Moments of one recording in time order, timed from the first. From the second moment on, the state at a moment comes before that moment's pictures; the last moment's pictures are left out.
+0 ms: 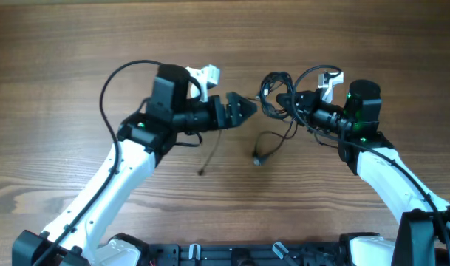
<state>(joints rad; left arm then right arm) -0.43 1.38 1.00 -0.31 0.65 -0.71 0.06 1.43 0.63 0.31 -0.85 1.13</state>
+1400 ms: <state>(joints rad) -0.32 1.46 1.00 -0.29 0.74 -0.39 0.09 1.43 0.63 0.16 -0.98 0.45</state>
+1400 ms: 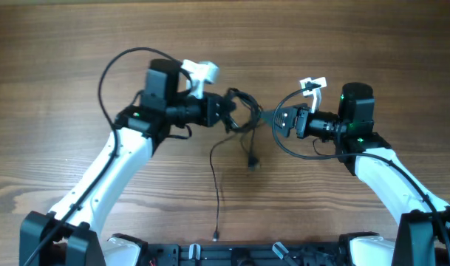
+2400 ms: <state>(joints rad) -0.26 1.46 1.00 -0.30 0.70 -0.73 0.09 1.43 0.63 -0.04 -0.84 0.44</state>
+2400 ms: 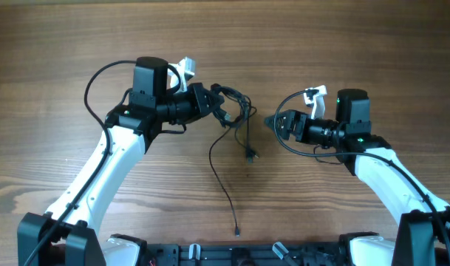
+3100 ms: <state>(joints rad) -0.32 1.46 1.00 -0.29 0.78 -0.89 0.21 1.43 0.63 0.06 -0.42 0.59</state>
